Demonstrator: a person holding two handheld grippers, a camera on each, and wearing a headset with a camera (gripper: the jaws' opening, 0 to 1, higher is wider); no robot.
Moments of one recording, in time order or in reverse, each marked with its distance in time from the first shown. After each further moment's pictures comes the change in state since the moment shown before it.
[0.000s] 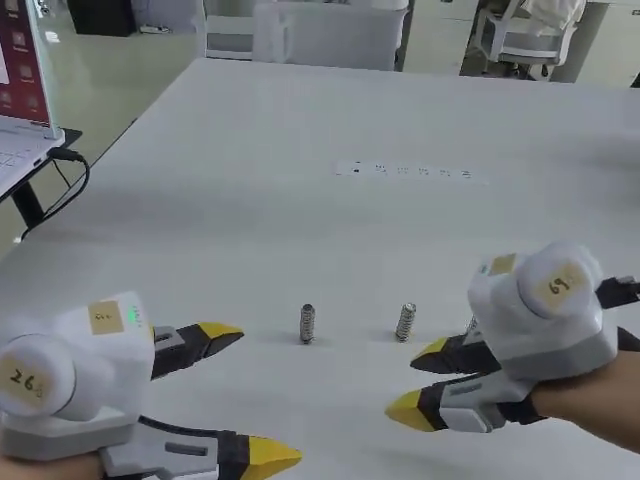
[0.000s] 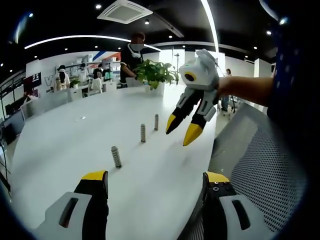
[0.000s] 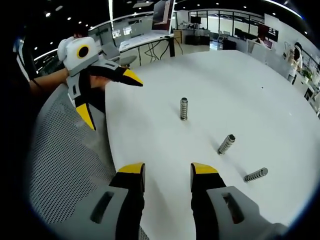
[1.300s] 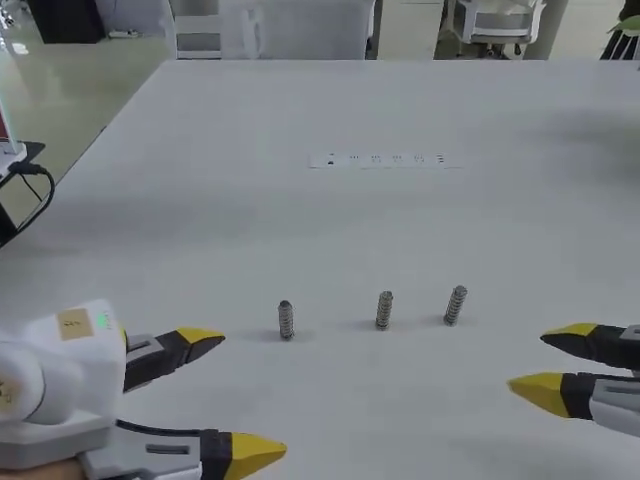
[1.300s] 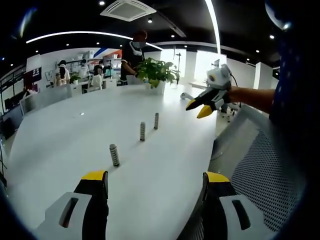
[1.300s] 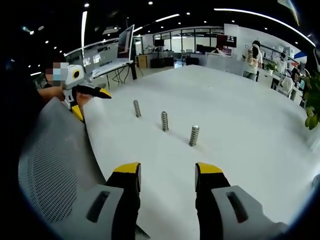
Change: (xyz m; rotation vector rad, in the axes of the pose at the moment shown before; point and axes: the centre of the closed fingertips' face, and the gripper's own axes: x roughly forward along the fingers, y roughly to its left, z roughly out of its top) left arm 0.005 0.000 -0.001 -0.039 0.009 -0.014; right arm -0.097 -0.058 -0.062 0.140 -0.236 -0.246
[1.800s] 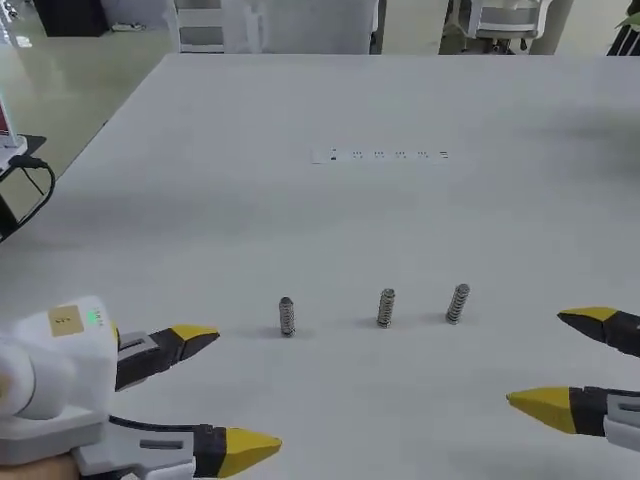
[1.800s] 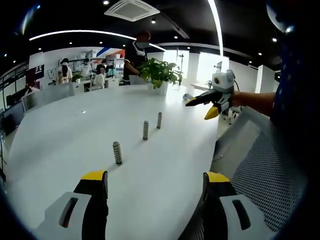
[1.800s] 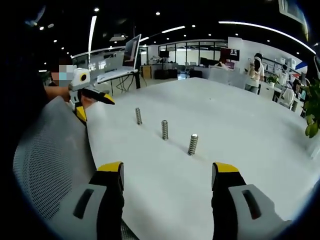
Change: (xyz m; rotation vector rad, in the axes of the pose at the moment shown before) left arm 0.000 0.005 -0.001 -0.026 -0.006 0.013; right arm 0.003 -0.006 0.007 -0.047 -0.099 0.016
